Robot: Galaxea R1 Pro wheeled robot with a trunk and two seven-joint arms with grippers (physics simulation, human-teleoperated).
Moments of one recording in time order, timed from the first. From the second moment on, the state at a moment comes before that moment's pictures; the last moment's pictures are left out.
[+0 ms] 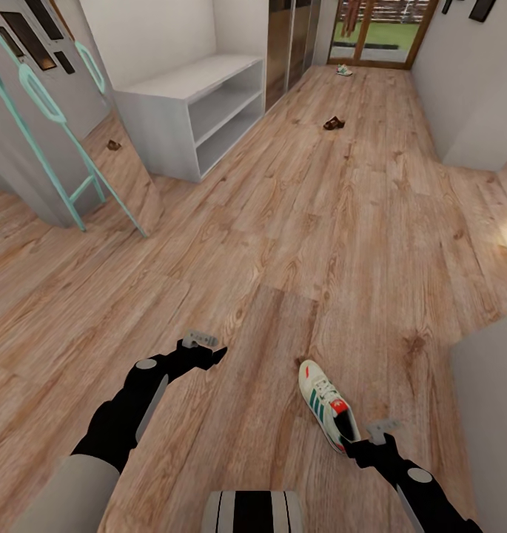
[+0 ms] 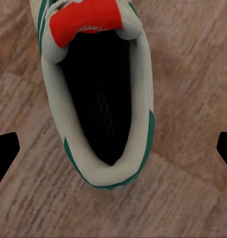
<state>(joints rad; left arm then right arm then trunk) -0.63 0.01 -0.14 -1.09 -0.01 0.40 -0.37 -0.32 -0.14 -0.06 -0.82 0.09 0.09 0.24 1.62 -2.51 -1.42</state>
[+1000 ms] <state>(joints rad) -0.63 0.01 -0.14 -1.09 -0.01 0.40 -0.37 -0.32 -0.13 -0.07 -0.82 0.09 0.10 0.24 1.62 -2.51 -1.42</state>
